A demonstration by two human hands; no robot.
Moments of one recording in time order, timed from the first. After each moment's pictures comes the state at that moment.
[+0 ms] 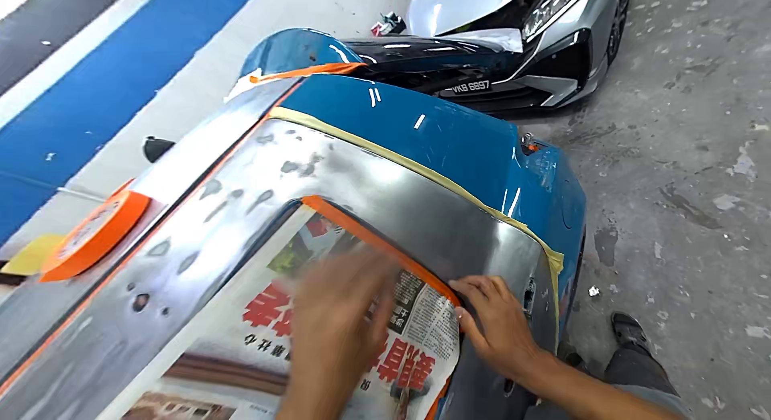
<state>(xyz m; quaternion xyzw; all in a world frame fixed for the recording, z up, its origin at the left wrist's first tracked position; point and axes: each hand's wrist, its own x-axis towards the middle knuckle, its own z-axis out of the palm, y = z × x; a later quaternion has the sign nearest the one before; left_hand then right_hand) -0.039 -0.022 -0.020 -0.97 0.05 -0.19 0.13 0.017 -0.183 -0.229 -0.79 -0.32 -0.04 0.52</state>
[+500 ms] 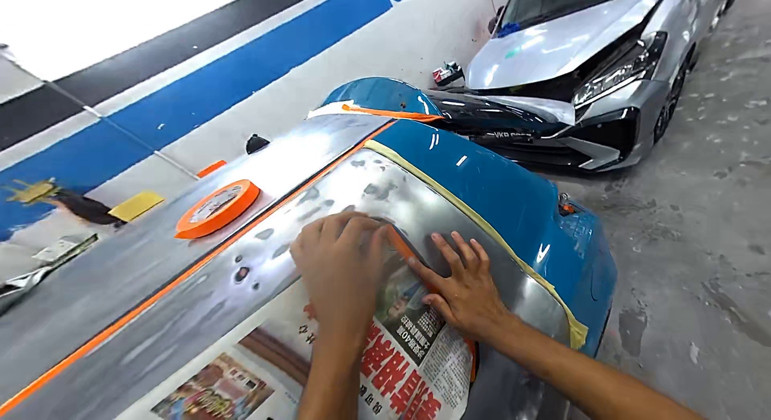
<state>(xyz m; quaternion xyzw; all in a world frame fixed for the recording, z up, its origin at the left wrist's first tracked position) 0.014 0.007 0.023 -0.90 -0.16 -0.38 0.14 0.108 -0.106 -0.155 -0.72 -0.48 -0.29 0.41</state>
